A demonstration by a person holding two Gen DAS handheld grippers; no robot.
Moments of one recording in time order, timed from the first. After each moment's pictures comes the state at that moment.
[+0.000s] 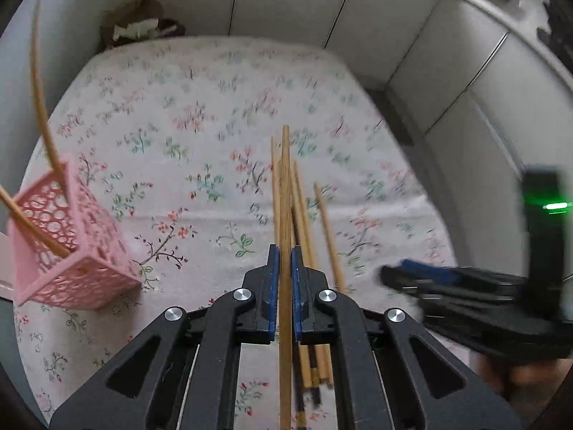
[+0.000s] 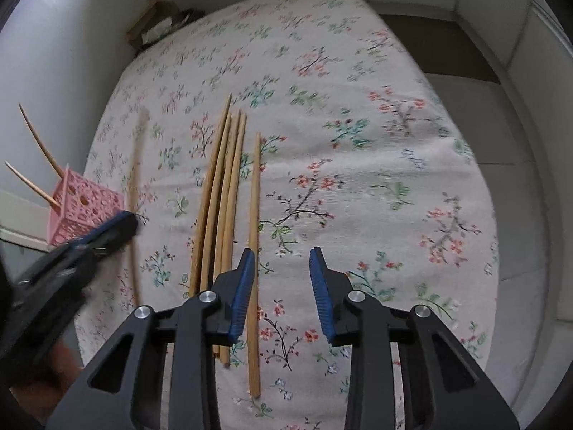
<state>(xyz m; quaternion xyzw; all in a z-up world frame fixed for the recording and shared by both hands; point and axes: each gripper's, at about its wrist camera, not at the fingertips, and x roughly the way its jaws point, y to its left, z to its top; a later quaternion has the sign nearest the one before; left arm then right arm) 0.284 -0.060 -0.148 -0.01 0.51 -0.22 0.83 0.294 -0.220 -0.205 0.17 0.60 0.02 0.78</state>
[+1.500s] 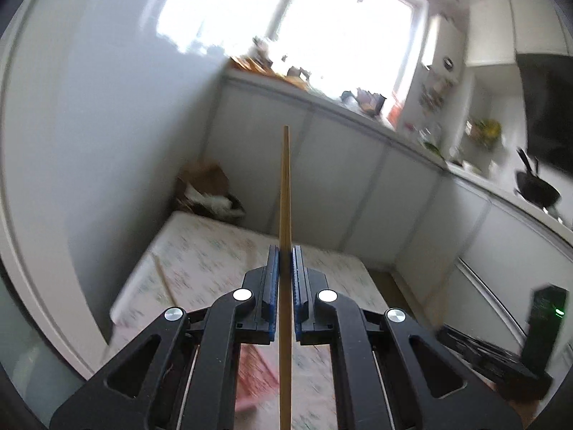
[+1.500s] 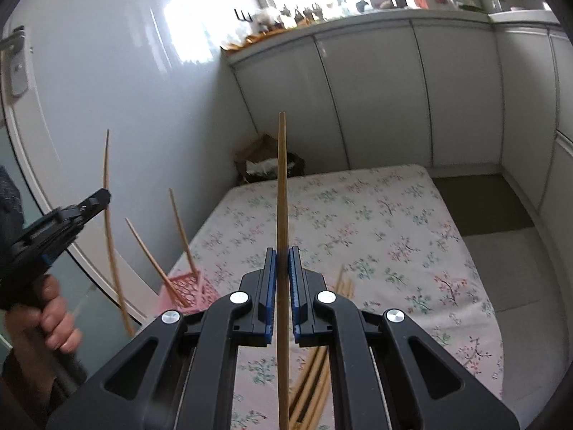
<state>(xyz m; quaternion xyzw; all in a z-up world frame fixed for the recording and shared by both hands) 0.249 0.099 -0.019 -0.14 0.18 -0.14 0.96 0.250 -0.170 -0.069 0.15 0.27 0.11 0.94</state>
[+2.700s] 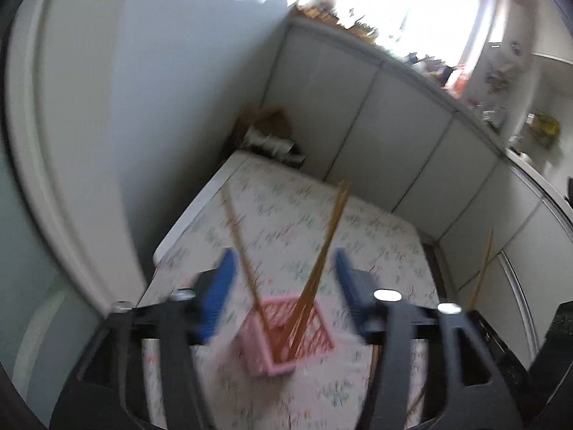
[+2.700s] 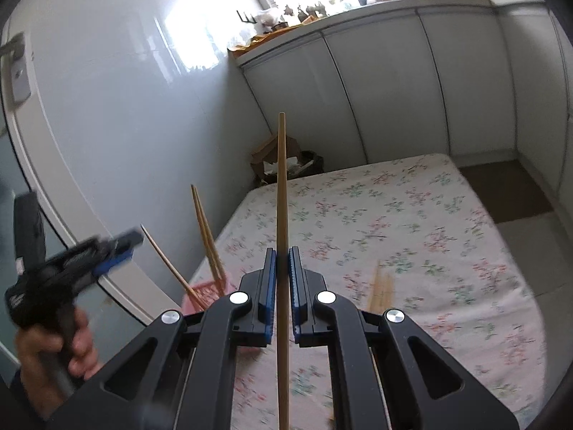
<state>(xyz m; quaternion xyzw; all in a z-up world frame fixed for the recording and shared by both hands) 0.273 0.124 -0.047 -0.16 0.34 -0.04 0.93 0.272 -0.133 -0.087 0.20 0.28 0.13 0.93</state>
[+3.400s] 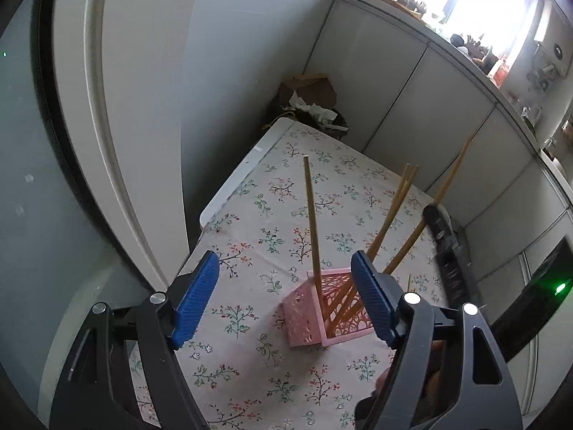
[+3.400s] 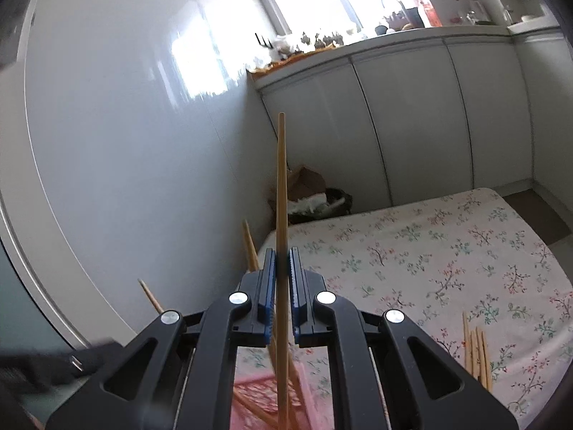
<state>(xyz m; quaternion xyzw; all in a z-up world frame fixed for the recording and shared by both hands) 0.276 0.166 -0.055 -0.17 0.40 0.00 0.90 0.346 -0.019 -0.107 0.16 0.20 0.10 0.96</state>
